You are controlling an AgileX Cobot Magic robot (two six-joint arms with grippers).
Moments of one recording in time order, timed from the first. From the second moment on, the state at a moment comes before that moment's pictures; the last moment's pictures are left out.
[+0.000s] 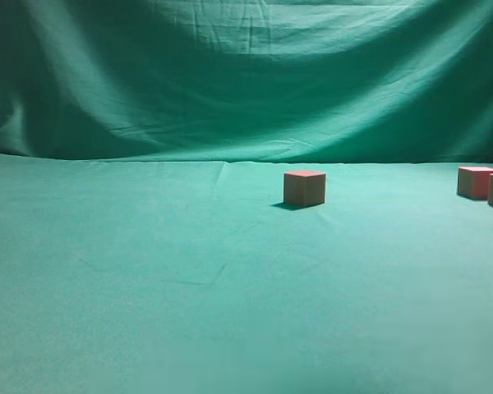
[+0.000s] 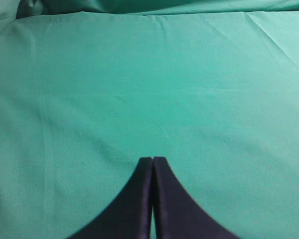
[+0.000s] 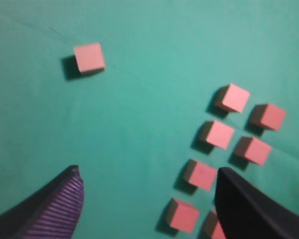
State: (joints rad) left arm -0.01 -0.01 0.02 0.02 0.35 0.01; right arm 0.60 1.50 -1.44 -0.23 1.25 0.10
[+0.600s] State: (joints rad) left arm -0.01 -0.01 0.02 0.02 0.35 0.01; right arm 0.23 1.07 -0.79 -0.17 1.12 0.18
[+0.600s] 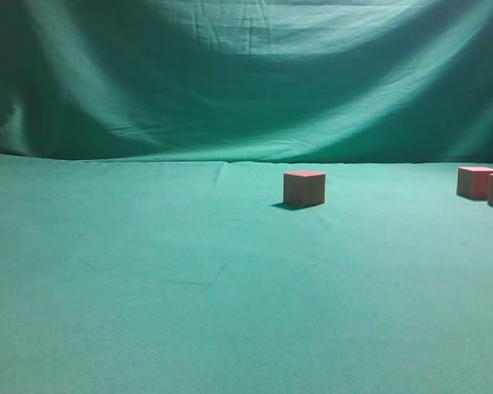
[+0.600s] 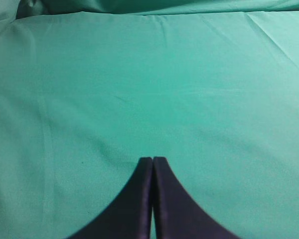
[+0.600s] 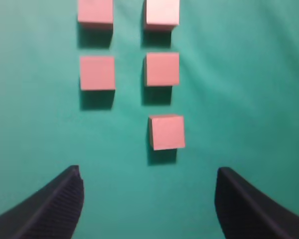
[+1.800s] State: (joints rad) left arm -0.01 -0.01 0.02 0.02 0.35 0.01; right arm 0.05 1.39 -0.59 -0.15 0.74 0.22
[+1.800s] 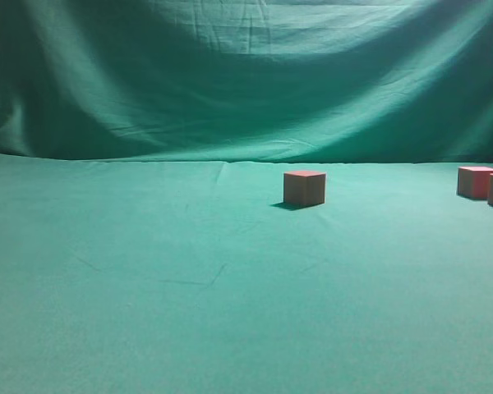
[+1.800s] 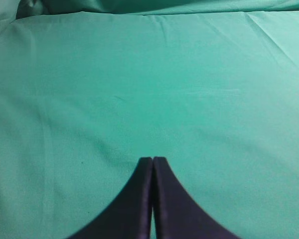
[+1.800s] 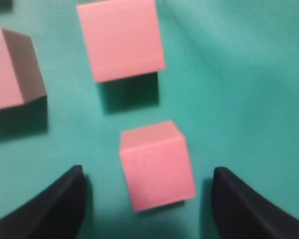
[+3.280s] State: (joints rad) left arm -0.01 -0.01 0.02 0.02 0.35 0.01; right arm 0.65 1.39 -1.24 -0.13 1.11 -0.12
